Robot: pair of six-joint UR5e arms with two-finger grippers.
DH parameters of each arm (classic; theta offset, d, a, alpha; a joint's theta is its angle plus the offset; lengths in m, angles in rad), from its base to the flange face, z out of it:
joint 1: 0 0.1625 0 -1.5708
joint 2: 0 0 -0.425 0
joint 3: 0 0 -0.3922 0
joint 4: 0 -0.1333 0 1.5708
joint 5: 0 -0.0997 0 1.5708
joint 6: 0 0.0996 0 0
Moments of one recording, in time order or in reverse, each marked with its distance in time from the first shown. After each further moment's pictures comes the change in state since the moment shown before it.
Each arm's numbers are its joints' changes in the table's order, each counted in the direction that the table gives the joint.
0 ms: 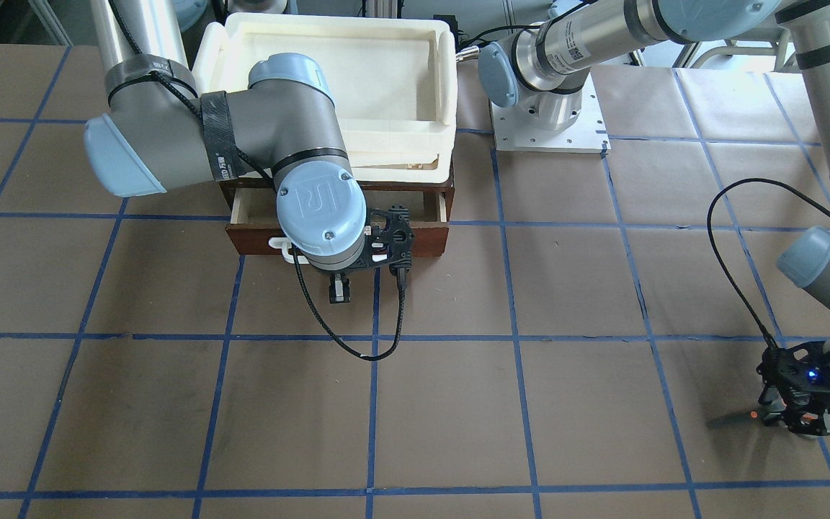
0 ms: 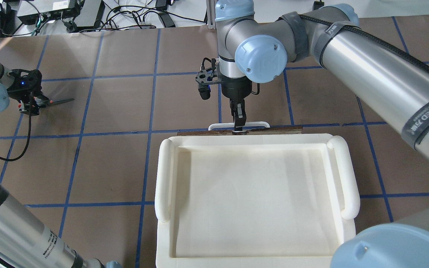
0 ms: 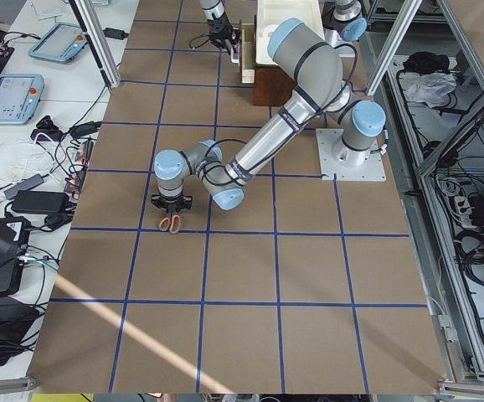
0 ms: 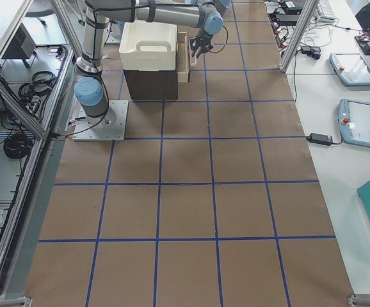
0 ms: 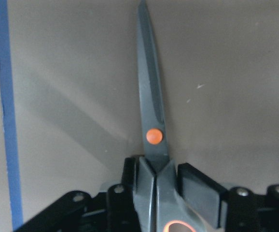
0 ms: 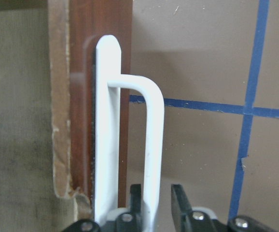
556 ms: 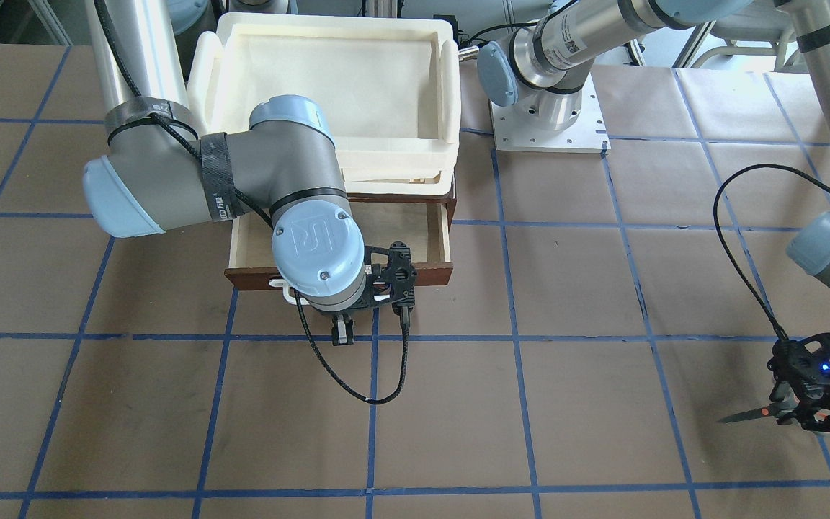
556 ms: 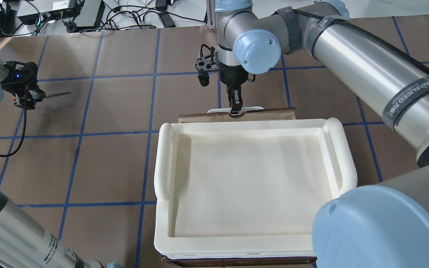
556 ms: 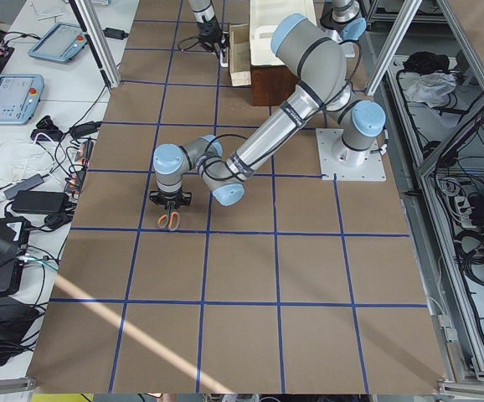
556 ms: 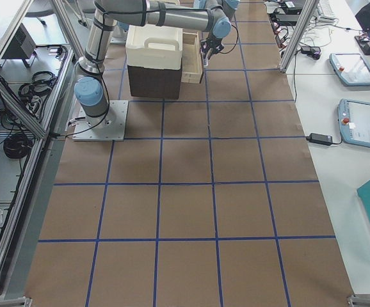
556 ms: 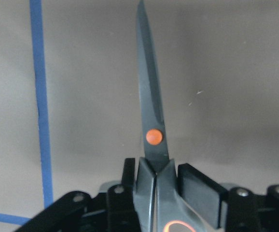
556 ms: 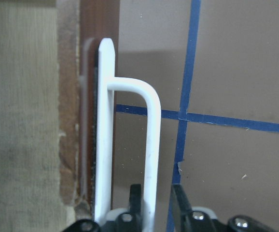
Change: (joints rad) left arm -0.023 -0.060 -0.015 0.054 -0.004 -0.005; right arm -0.020 -0.075 0.073 0.093 0.001 -0.039
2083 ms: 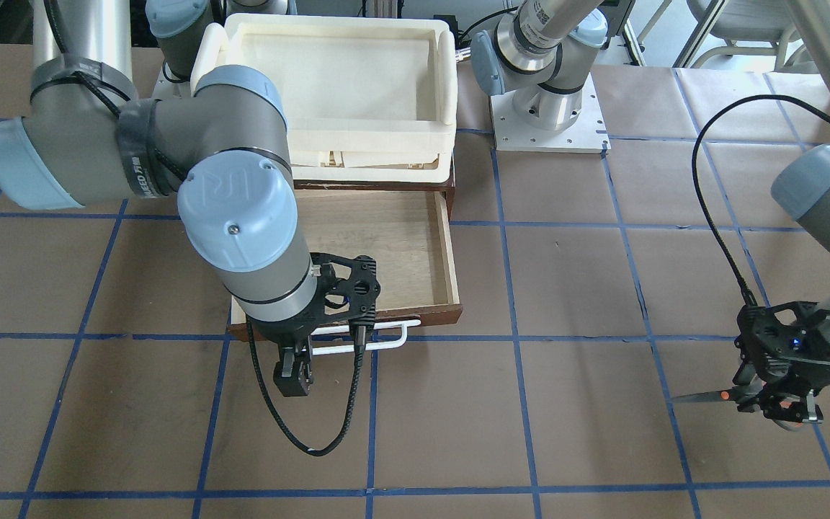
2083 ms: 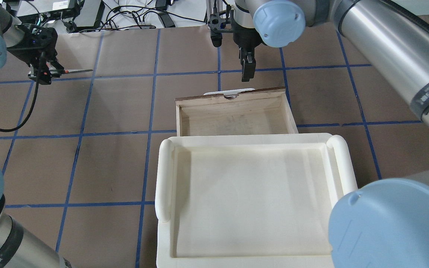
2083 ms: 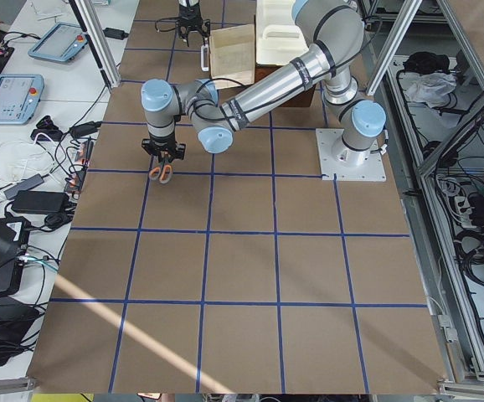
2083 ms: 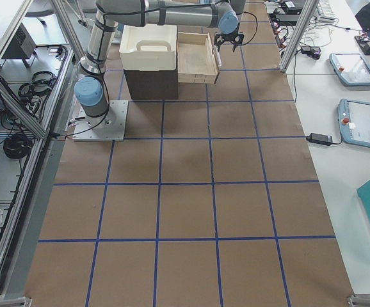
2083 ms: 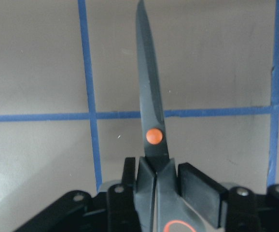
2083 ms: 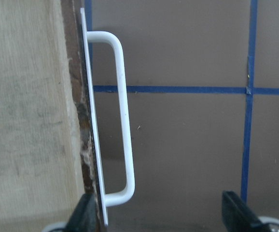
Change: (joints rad) left arm -0.190 -0.182 -0.057 0.285 0.001 -0.108; right arm -0.089 0.066 0.077 0.106 0.036 0.042
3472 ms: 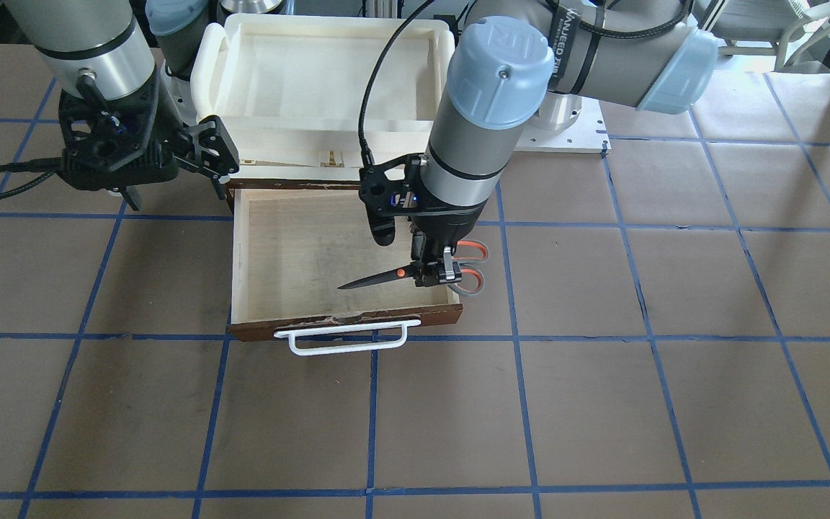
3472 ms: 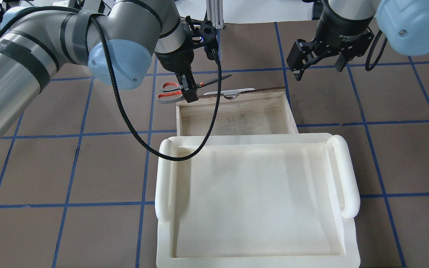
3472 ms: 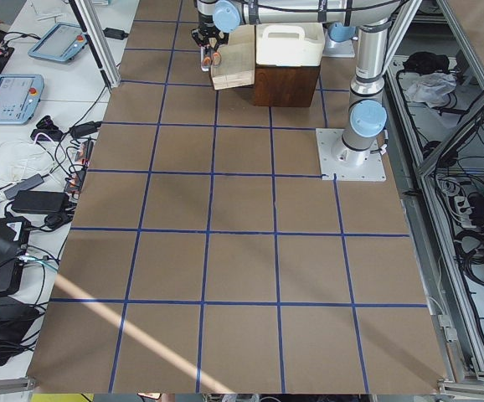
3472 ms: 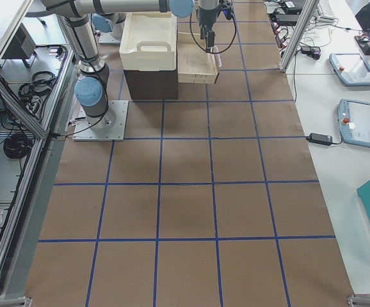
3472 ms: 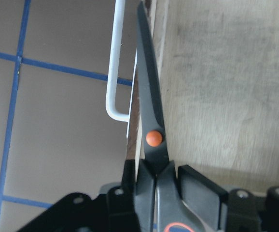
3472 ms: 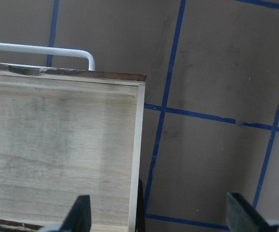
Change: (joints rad) left arm -0.662 -0.180 0.081 0.127 0.018 -0.916; right arm -0.126 0.414 -0.252 -0.156 0.046 1.250
